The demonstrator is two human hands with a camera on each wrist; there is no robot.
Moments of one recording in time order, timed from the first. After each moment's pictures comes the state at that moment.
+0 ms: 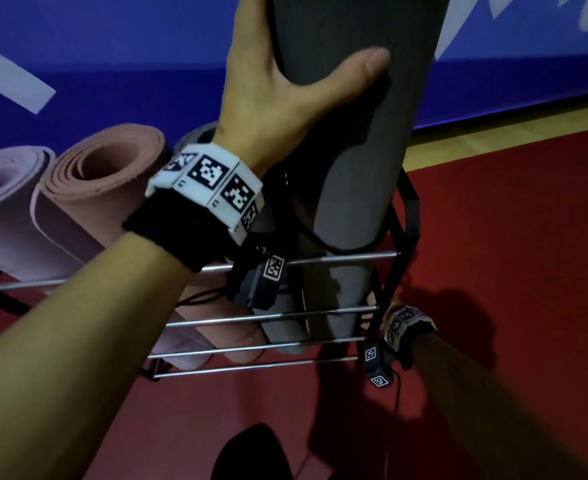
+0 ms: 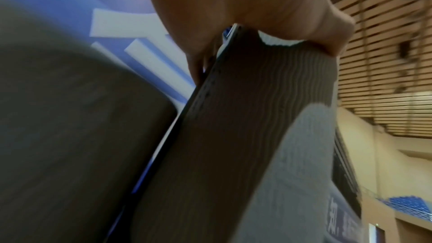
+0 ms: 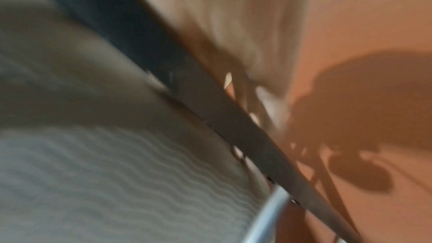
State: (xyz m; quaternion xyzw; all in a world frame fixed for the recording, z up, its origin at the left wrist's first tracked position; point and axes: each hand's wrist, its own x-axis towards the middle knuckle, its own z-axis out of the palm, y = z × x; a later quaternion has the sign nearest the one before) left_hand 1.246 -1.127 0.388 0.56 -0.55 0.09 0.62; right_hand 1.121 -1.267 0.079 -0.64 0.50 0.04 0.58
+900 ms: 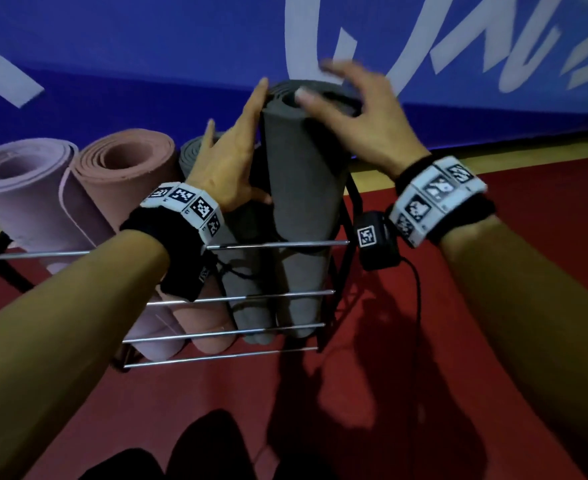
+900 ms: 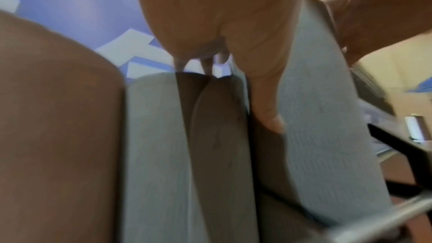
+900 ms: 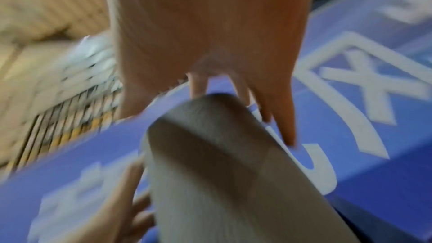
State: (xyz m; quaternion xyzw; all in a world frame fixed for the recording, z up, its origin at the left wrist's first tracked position) left_hand 1.275 -1.074 0.357 0.79 -0.53 0.04 0.29; right_hand 1.116 -1.226 0.415 -0.87 0.17 -0.31 0.34
